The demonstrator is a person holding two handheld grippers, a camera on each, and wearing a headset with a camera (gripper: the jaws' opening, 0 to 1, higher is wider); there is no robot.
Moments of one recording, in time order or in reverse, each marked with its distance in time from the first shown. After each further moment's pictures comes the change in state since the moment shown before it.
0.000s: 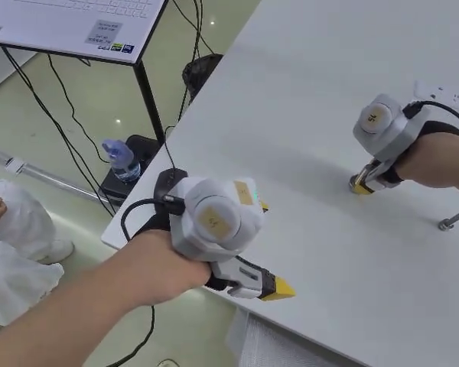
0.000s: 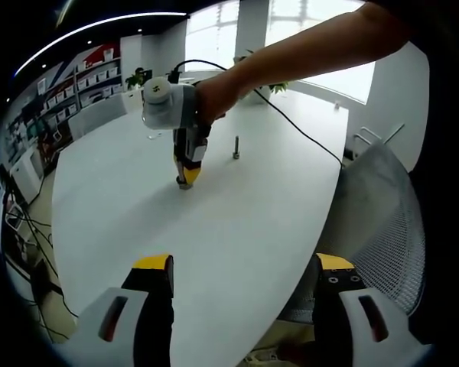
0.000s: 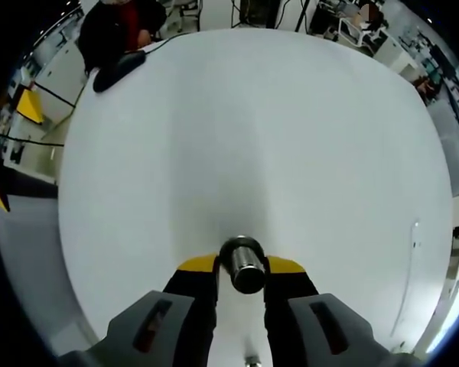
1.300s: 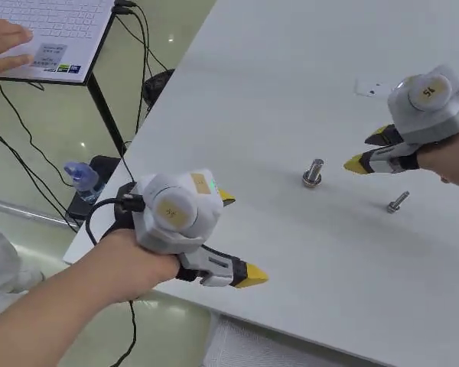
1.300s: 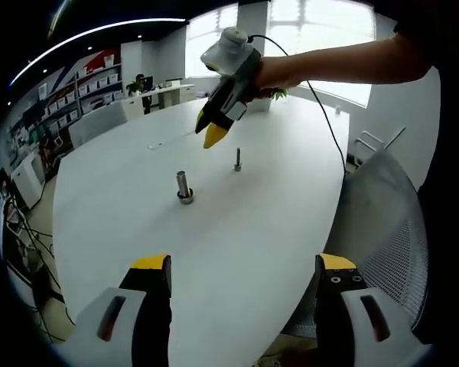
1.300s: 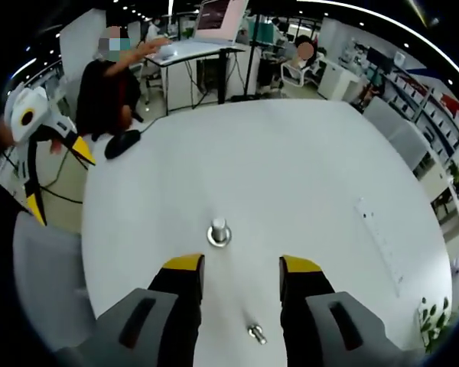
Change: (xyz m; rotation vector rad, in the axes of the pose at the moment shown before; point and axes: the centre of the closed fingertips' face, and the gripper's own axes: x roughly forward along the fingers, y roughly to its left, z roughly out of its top) left arm 0.008 0.002 0.023 0.009 -0.037 0.011; right arm -0.109 -0.018 -0.044 0.227 -0.406 -0.154
